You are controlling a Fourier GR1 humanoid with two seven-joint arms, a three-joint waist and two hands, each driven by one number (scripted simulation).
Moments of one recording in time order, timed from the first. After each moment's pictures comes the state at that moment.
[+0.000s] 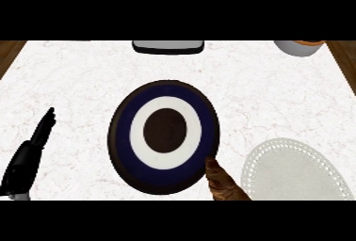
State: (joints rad) left arm 0.08 0.31 0.10 -1.52 -0.17 0.01 -0.12; right arm 0.50 -0.05 0.93 -2.39 1.71 -0.38 0.72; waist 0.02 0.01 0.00
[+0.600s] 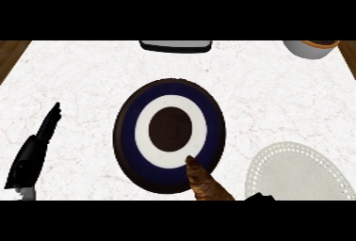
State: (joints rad) left arm 0.04 0.31 0.08 -1.50 -0.19 0.01 -0.13; right arm 0.19 -0.18 0.93 -2.33 1.43 -0.23 0.99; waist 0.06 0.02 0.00
